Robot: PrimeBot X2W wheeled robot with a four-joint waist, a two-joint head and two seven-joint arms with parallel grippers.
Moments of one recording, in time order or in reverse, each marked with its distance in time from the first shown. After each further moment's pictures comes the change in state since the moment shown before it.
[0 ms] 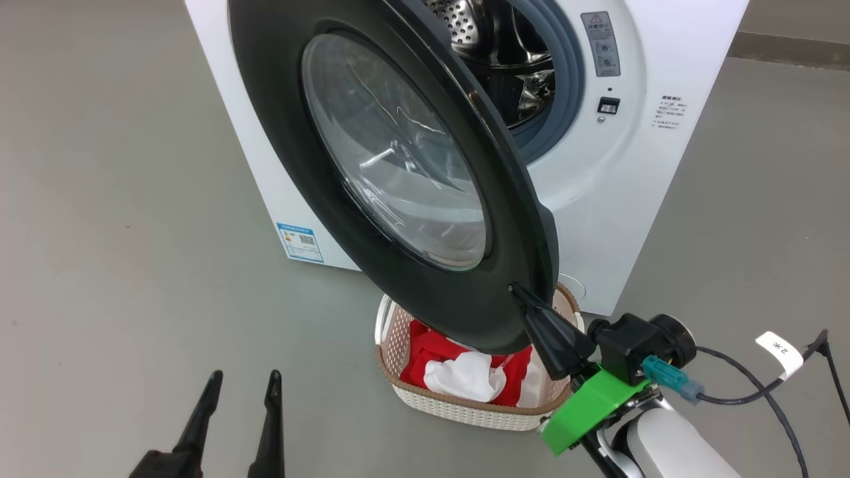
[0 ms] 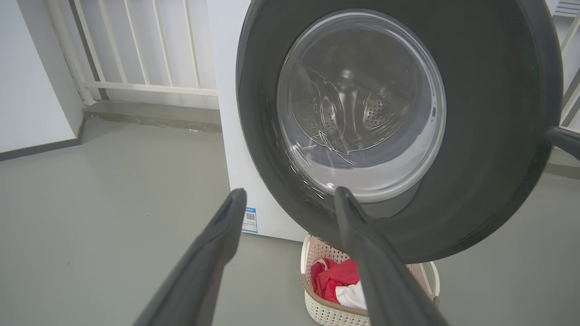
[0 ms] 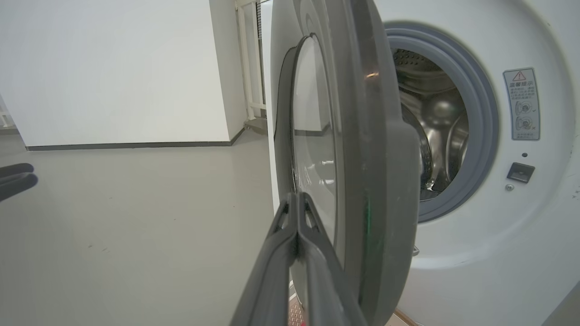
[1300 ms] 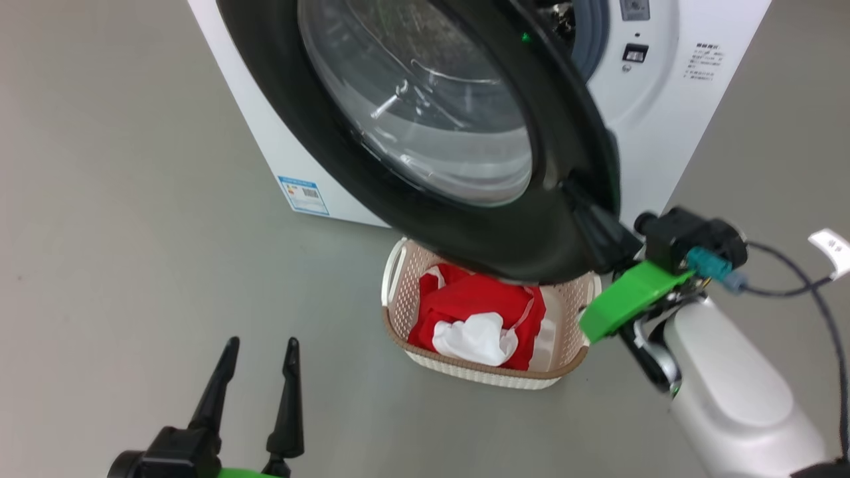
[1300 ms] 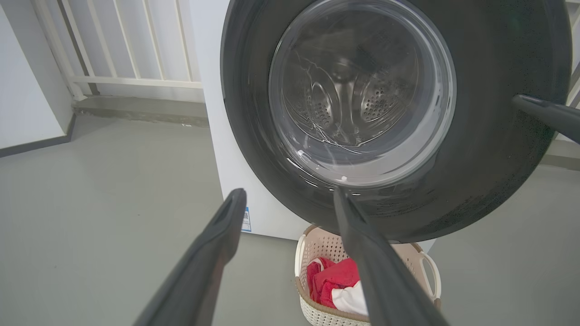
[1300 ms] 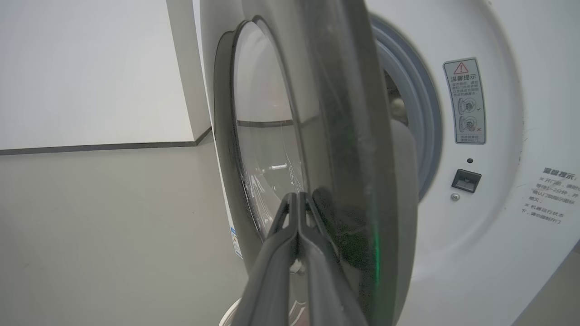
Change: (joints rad) left arm -0.079 -0.022 -0.039 0.013 -0.001 0.014 -0.038; right arm -0.252 -0.043 -0.074 0.200 0.010 0.005 -0.035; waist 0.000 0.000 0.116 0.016
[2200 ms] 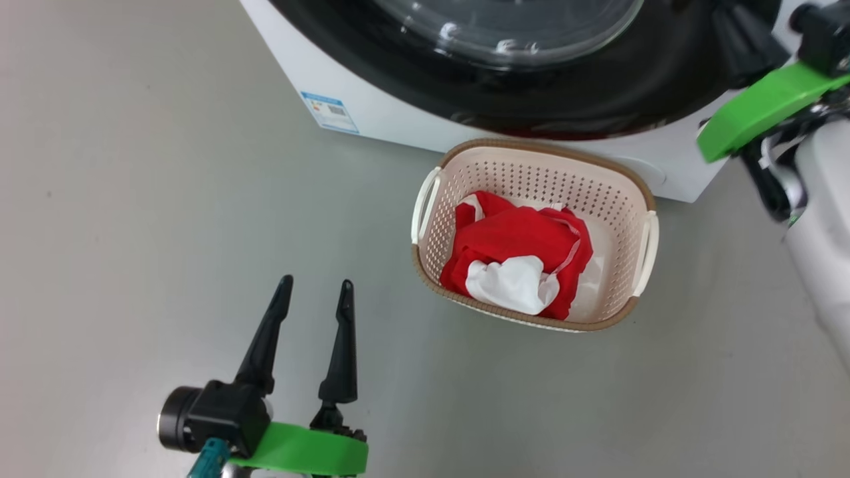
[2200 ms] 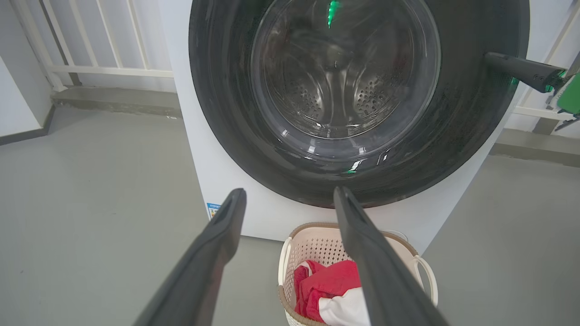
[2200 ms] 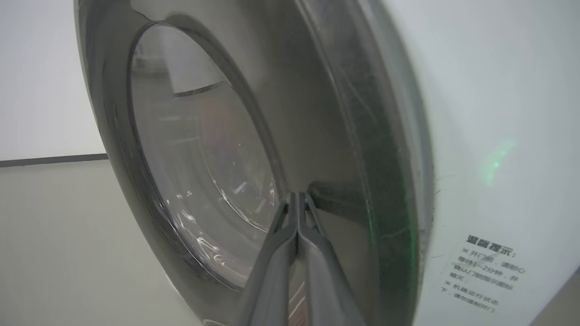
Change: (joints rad) left arm -0.159 -0.101 -0.076 0.052 0.018 -0.027 -0.062; right arm -0.451 -0.201 0.025 0.256 0.132 0.003 -0.007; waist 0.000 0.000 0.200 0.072
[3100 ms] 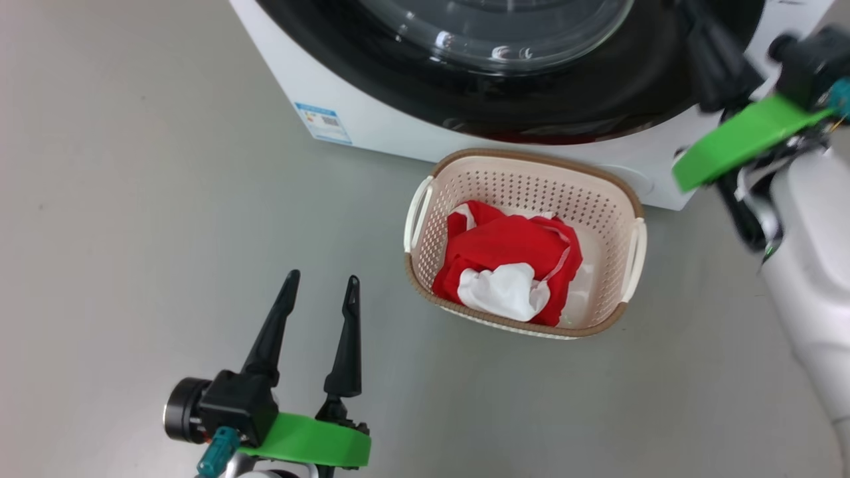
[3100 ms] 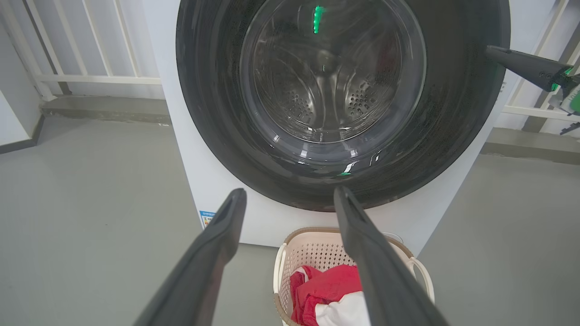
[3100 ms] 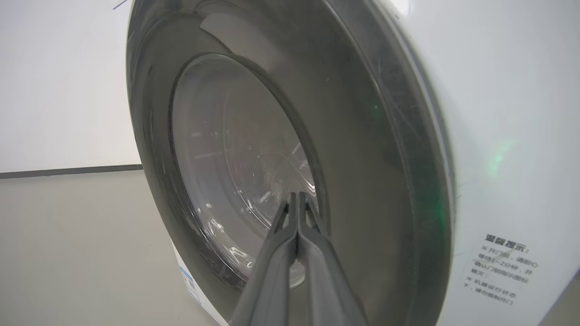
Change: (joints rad) left arm -0.025 -0.028 0.015 0.053 0.036 -0.035 0.000; right arm 0.081 0.018 -0.023 -0.129 -0.012 0.002 0.000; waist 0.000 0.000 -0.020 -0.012
